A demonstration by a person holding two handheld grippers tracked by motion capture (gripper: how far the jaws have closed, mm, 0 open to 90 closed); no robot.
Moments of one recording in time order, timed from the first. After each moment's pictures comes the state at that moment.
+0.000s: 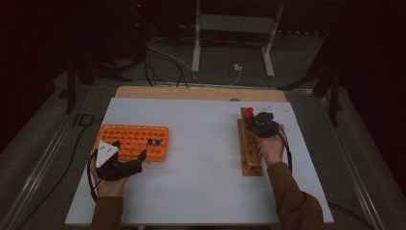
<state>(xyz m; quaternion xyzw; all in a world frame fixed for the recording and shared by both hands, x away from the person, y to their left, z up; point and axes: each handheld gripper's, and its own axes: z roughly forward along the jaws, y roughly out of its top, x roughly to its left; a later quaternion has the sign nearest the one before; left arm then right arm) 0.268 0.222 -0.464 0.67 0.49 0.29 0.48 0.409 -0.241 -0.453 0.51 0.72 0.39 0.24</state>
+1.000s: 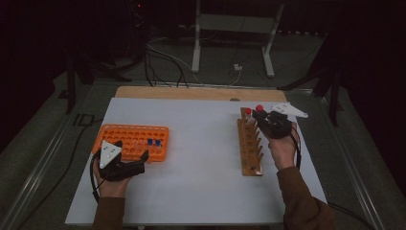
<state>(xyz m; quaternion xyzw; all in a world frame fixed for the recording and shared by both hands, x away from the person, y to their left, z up) 0.266 0.211 -0.460 0.67 0.48 0.30 0.48 0.370 -0.253 -0.401 0.46 0.70 0.47 0.29</state>
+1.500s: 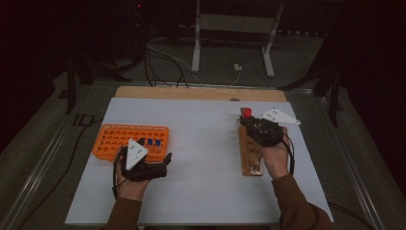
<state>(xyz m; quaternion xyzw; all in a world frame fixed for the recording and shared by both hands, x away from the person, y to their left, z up) 0.263 0.142 -0.442 0.73 0.40 0.30 0.48 0.342 -0.217 -0.395 0.41 0.72 0.50 0.26</state>
